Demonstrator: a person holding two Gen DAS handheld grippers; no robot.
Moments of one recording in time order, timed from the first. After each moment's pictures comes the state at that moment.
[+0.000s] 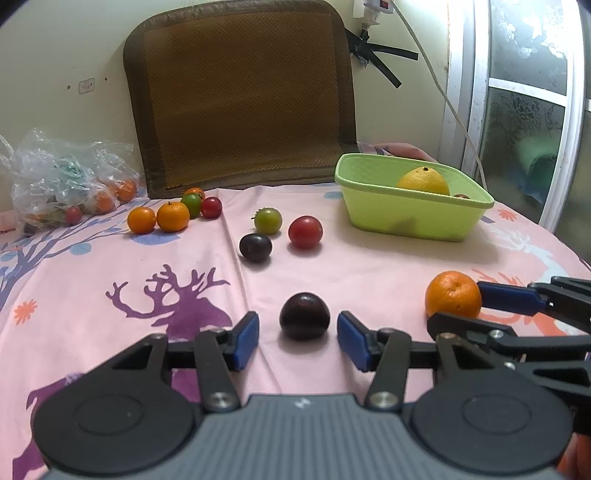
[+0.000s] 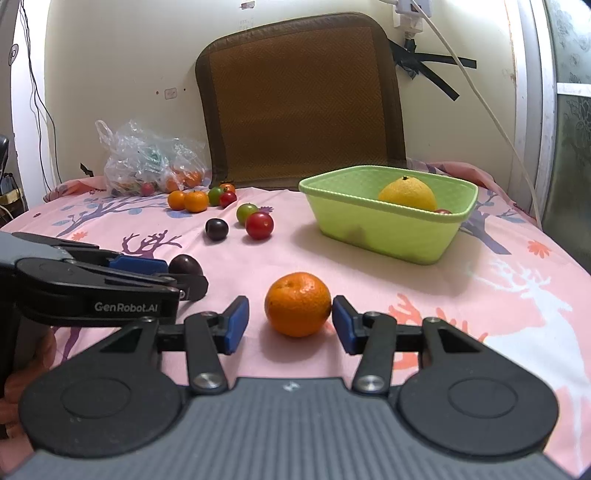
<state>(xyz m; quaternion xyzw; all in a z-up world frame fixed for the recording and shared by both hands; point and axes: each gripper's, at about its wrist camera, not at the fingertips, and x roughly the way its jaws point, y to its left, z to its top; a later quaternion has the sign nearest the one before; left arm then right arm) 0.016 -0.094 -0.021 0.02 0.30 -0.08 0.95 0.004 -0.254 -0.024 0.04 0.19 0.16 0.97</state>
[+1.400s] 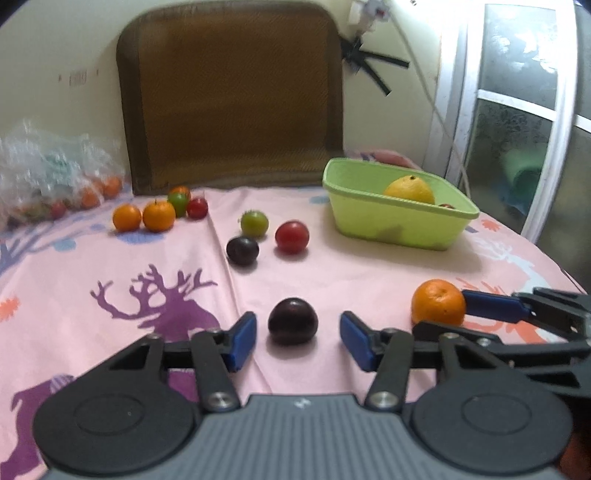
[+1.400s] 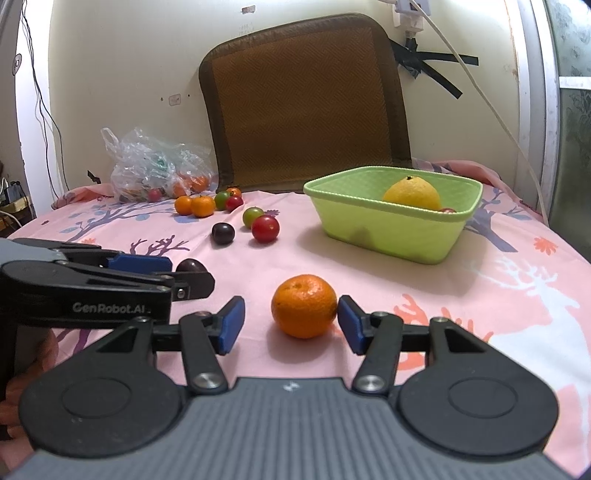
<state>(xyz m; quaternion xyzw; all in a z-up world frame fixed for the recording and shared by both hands) 0.023 -0.087 -0.019 -0.01 0.31 -0.11 0.95 0.001 -0.254 -0.022 0.05 0.19 0.17 0.97</state>
